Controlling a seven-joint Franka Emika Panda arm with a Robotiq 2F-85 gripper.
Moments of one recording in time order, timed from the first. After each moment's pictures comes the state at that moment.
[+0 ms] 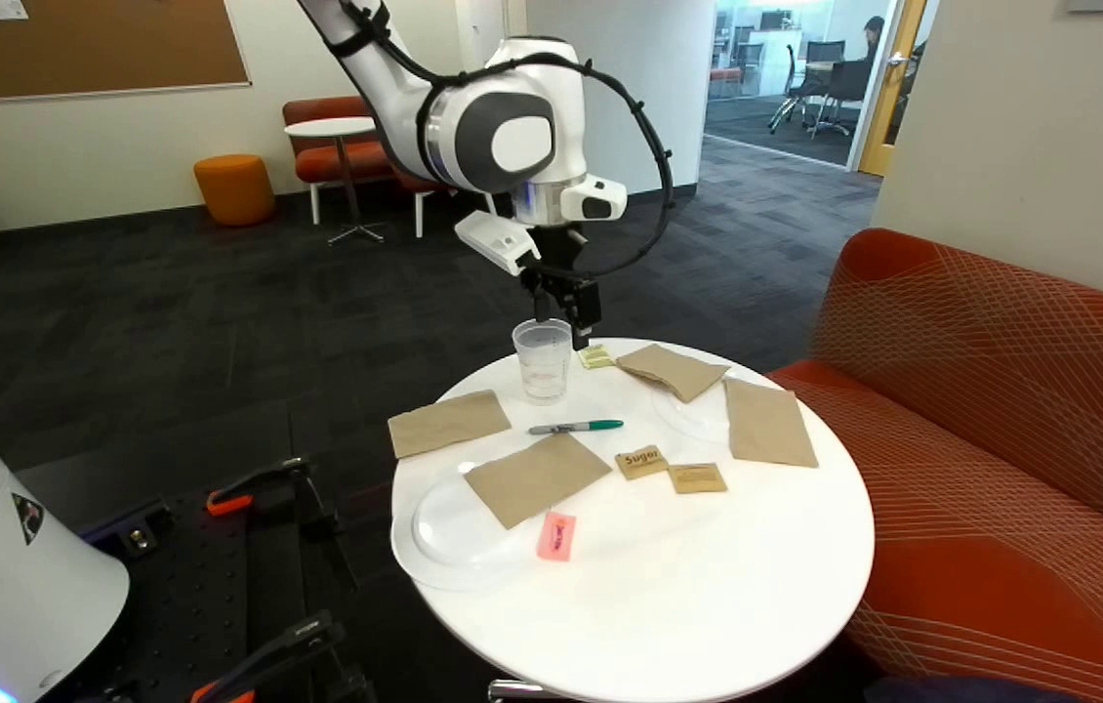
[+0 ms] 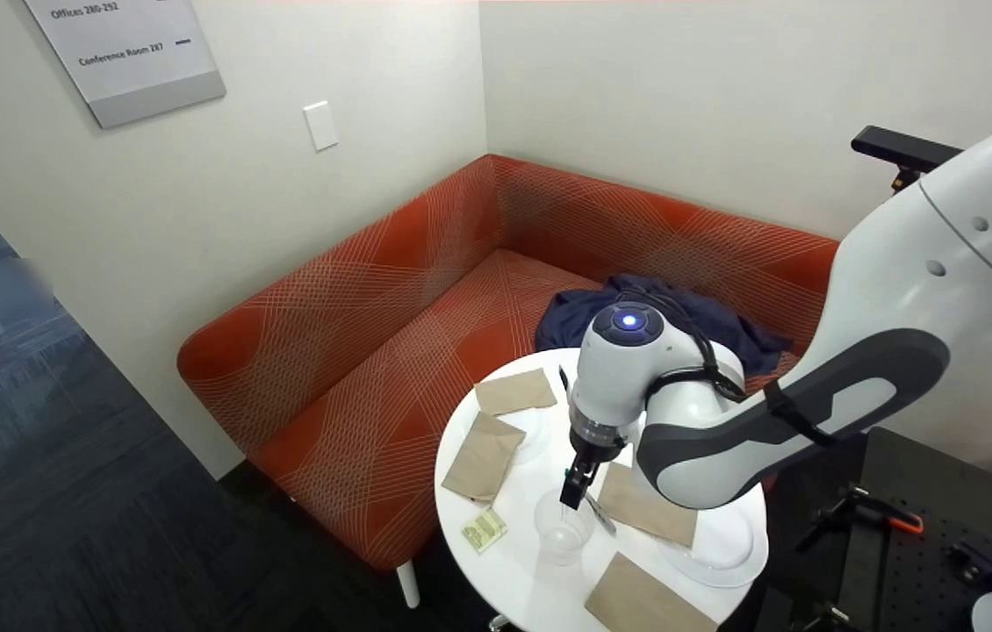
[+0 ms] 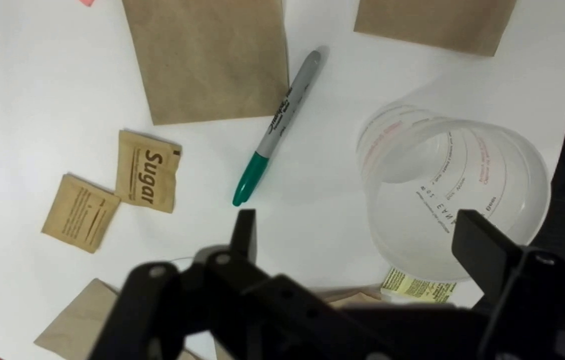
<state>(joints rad) 0.18 0.43 0.04 -2.17 -0.07 2.66 0.18</state>
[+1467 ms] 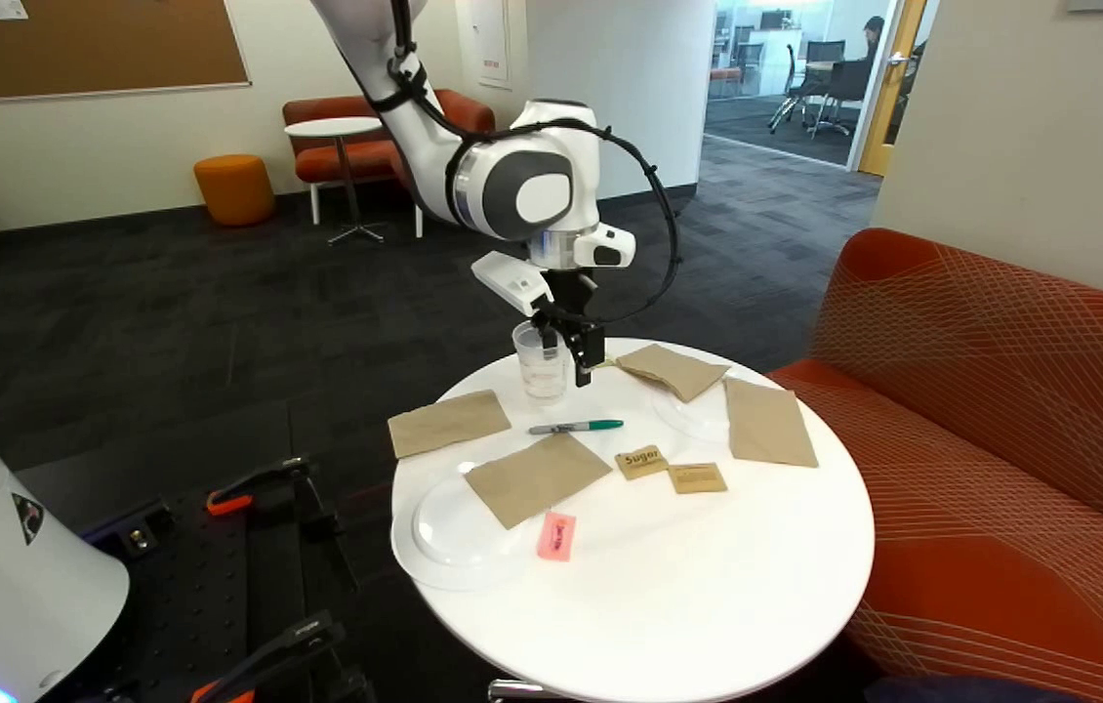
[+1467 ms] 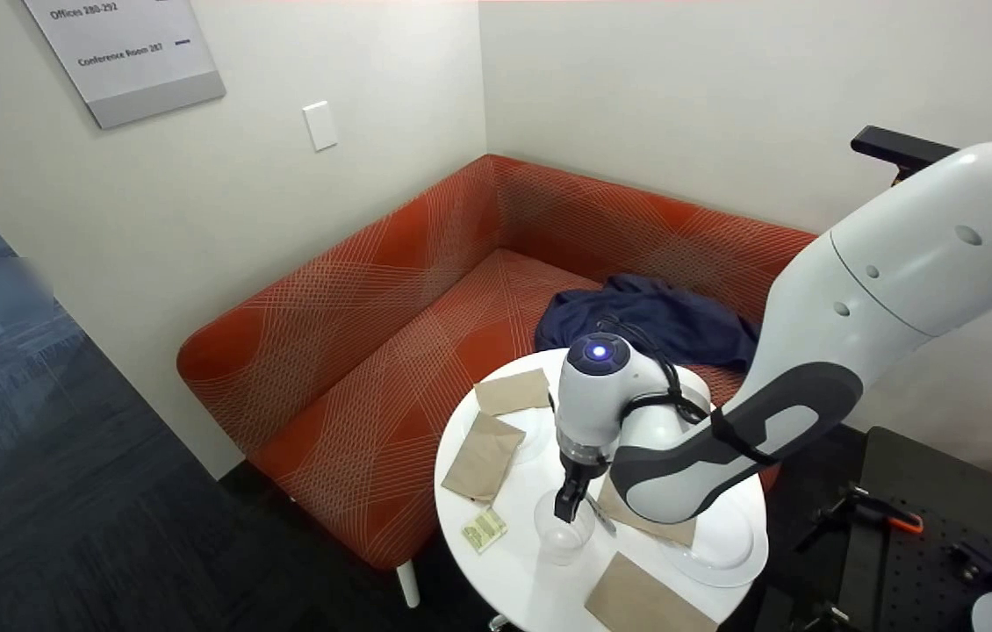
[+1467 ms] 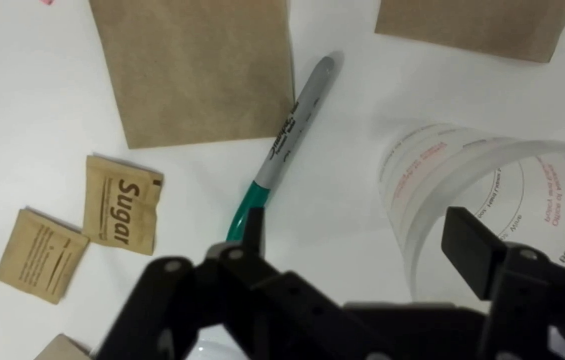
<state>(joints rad) 0.19 0.59 0.02 -2.07 -0.07 2.66 0.18</state>
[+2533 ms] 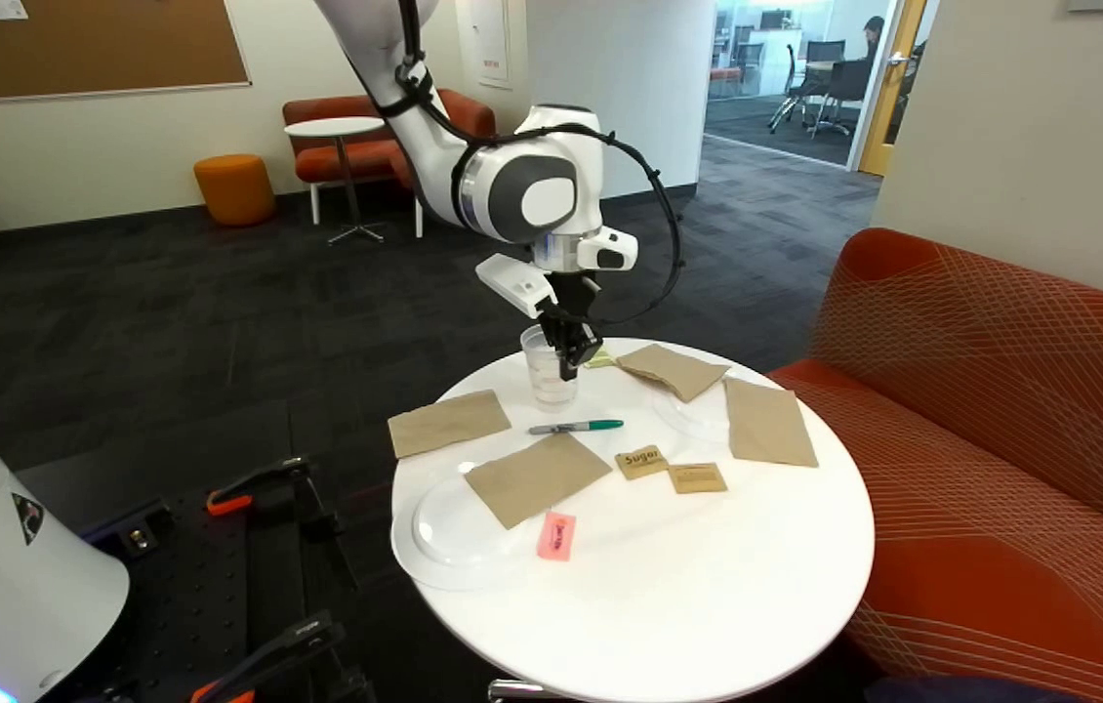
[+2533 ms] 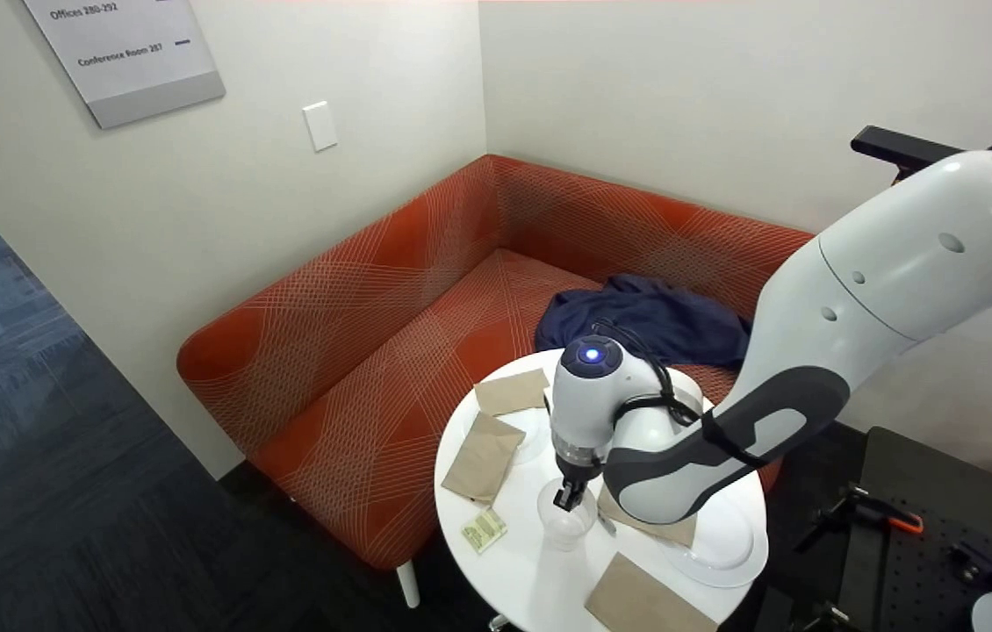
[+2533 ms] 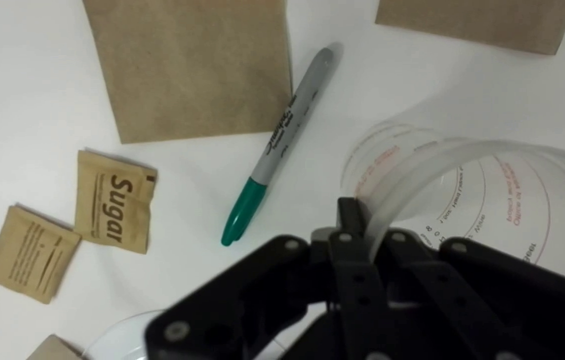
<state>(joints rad) 0.20 0.61 0.02 -2.04 -0.07 2.65 0.18</state>
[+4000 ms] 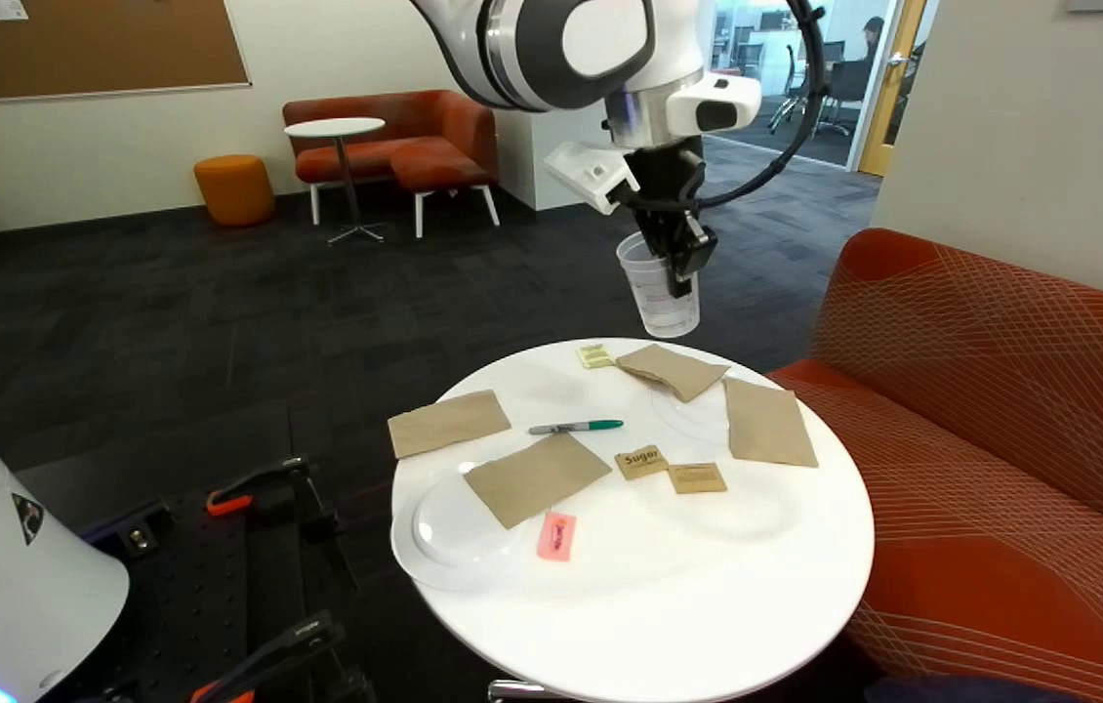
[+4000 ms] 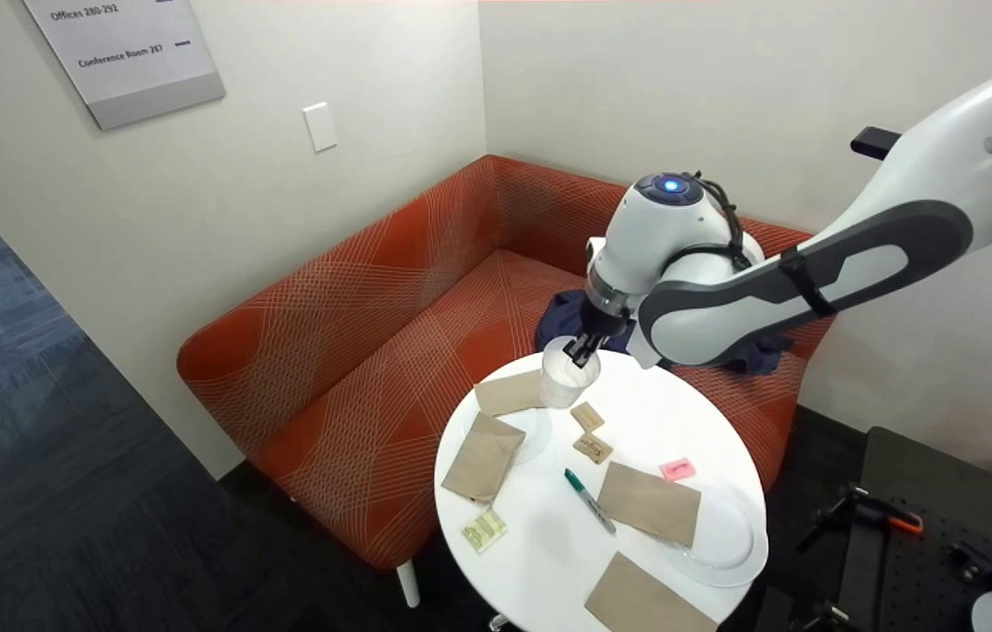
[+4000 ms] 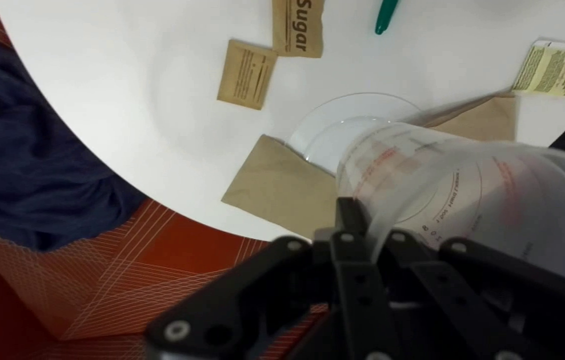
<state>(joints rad) 0.05 0.31 -0.05 -2.09 -0.05 2.65 0.18</state>
